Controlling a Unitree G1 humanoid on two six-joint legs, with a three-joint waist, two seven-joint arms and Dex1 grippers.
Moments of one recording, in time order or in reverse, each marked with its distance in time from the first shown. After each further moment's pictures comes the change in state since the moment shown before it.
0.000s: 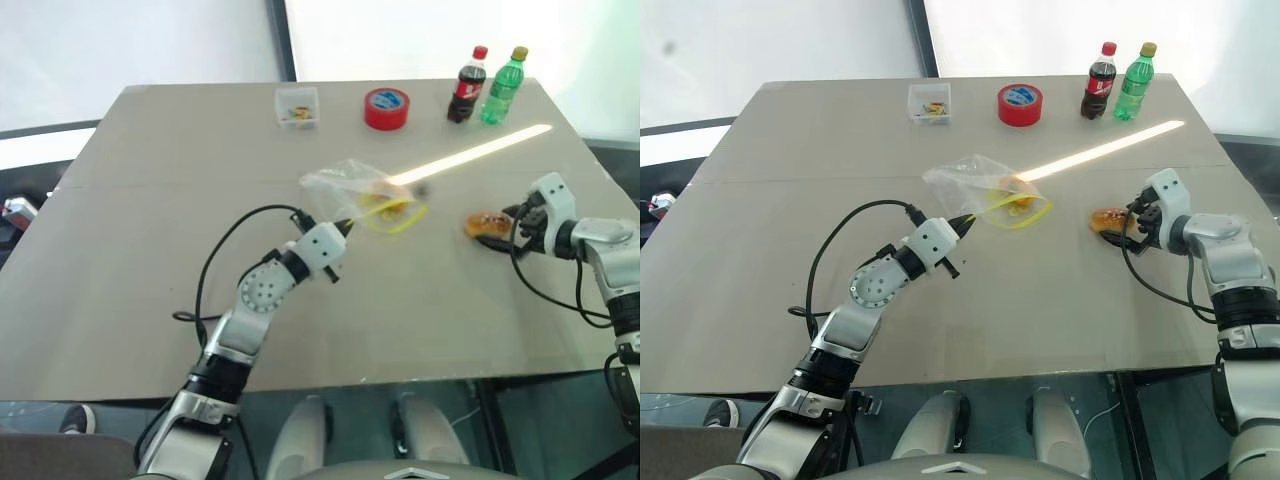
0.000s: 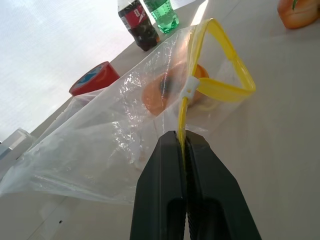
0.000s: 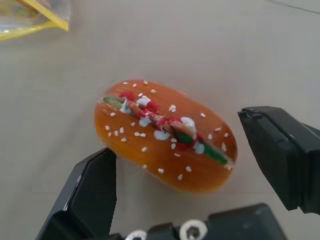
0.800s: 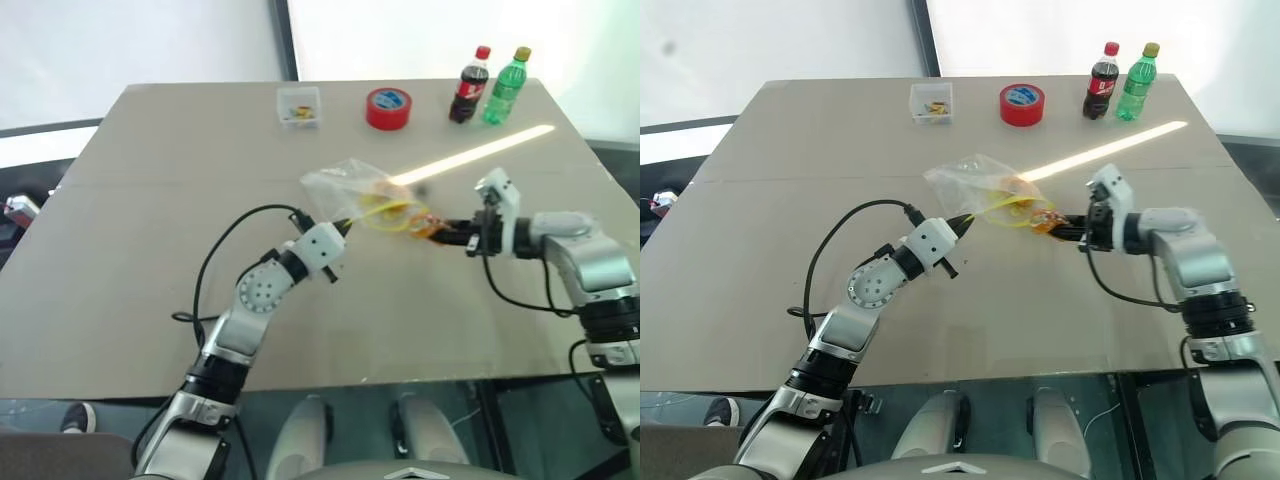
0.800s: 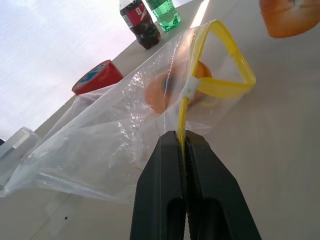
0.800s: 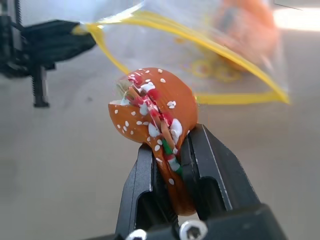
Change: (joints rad) left arm 0.005 0.009 -0.001 -0.013 0.000 0.005 -0.001; right arm 0.058 0.153 0.033 -0.492 0.182 0.372 0.084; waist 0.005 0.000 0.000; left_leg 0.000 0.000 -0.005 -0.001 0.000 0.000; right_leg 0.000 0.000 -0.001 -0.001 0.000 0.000
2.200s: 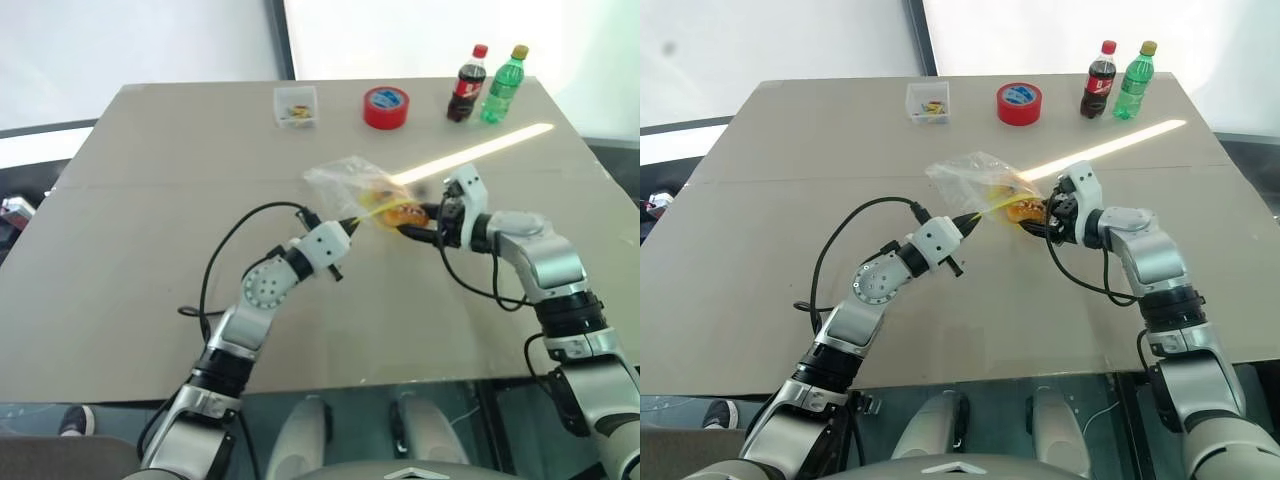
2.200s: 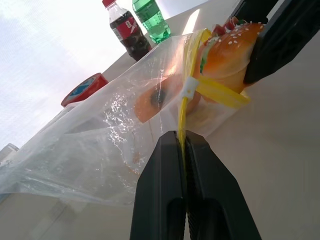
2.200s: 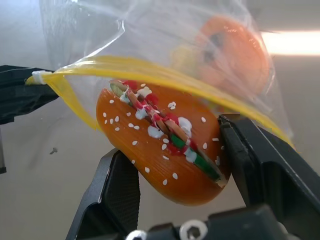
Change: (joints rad) left arm -0.032 -0.016 -0.007 0.042 -0.001 -0.043 -0.021; right arm -0.056 0.163 0.019 0.052 -0.064 0.002 -0.244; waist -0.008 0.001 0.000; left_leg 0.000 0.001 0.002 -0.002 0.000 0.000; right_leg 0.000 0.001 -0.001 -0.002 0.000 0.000
